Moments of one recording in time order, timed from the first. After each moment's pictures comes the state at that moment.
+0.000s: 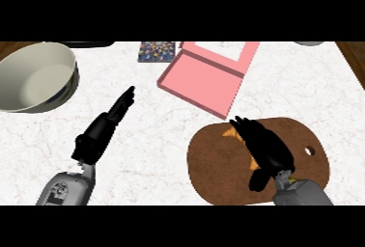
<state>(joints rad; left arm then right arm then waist) -0.18 0.15 -0.16 -1.53 -0.08 -0.10 0.07 -0.16 -0.23 0.36 -1.55 0.98 0.34 0.26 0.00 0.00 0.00</state>
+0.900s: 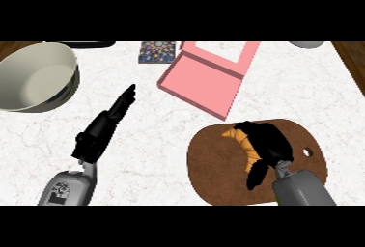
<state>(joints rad) -0.19 0.11 -0.12 -1.55 -0.12 -0.14 0.10 -0.21 -0.21 0.29 -1.38 1.11 0.27 0.13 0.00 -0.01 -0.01</state>
